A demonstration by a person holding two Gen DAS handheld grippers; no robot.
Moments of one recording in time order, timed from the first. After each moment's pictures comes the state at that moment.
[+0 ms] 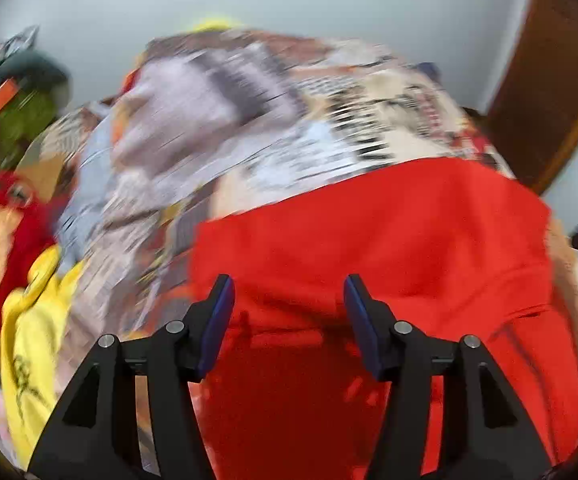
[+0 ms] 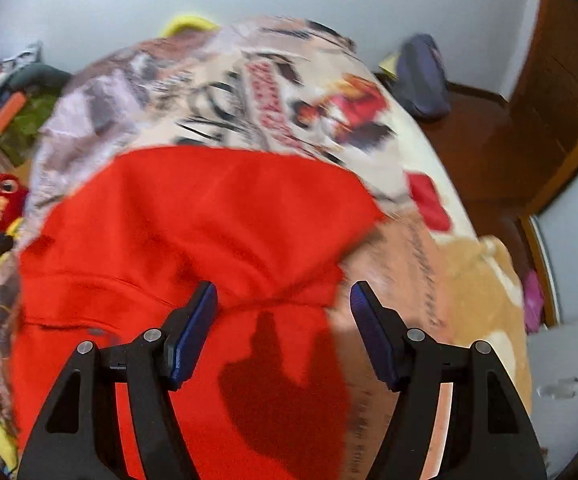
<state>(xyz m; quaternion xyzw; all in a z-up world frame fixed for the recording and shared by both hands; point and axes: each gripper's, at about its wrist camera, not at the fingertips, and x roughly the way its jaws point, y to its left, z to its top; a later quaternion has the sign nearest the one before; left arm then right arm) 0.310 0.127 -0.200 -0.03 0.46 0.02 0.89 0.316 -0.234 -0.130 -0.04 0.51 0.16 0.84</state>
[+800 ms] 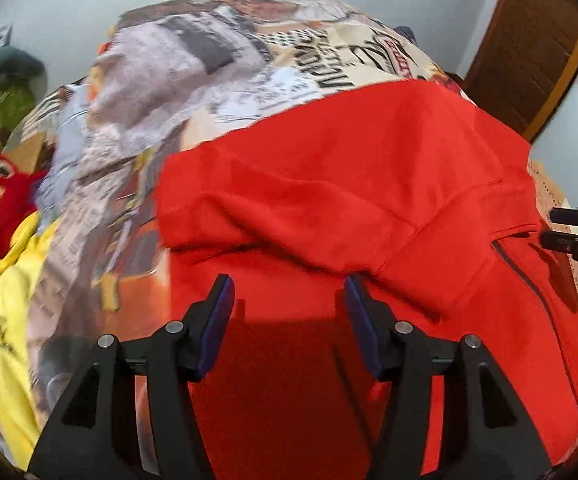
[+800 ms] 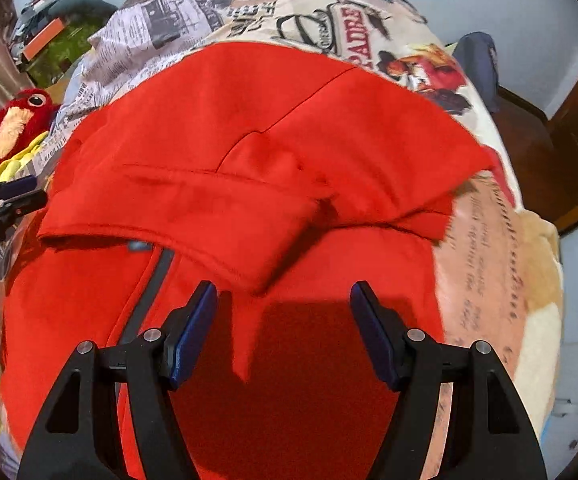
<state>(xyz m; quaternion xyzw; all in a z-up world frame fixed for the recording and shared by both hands) 0.257 0.119 -0.231 -0.02 0.51 0.00 0.86 0.264 -0.187 -0.169 -0.11 0.55 0.21 0.80</state>
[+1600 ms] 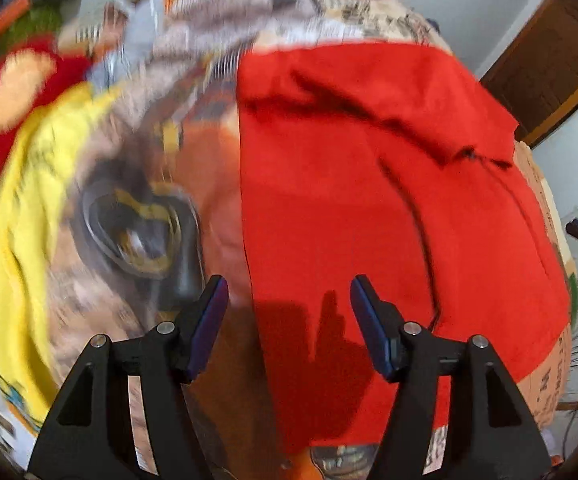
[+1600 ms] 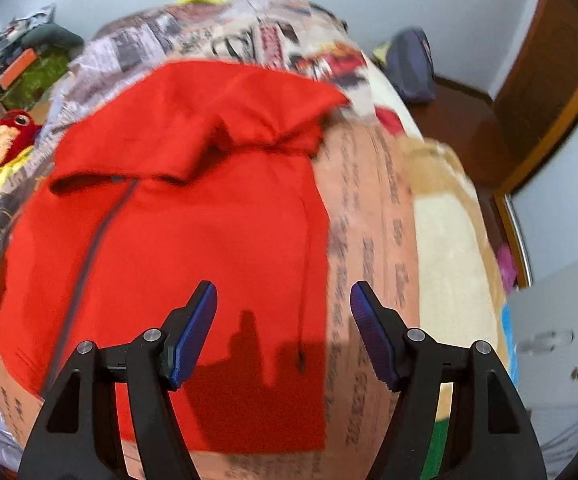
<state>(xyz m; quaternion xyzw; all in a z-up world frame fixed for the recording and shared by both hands) 0.127 0.167 -0.239 -0.12 0.57 0.01 0.81 0.192 -0.277 -0.142 -0.09 0.54 0.13 0.83</state>
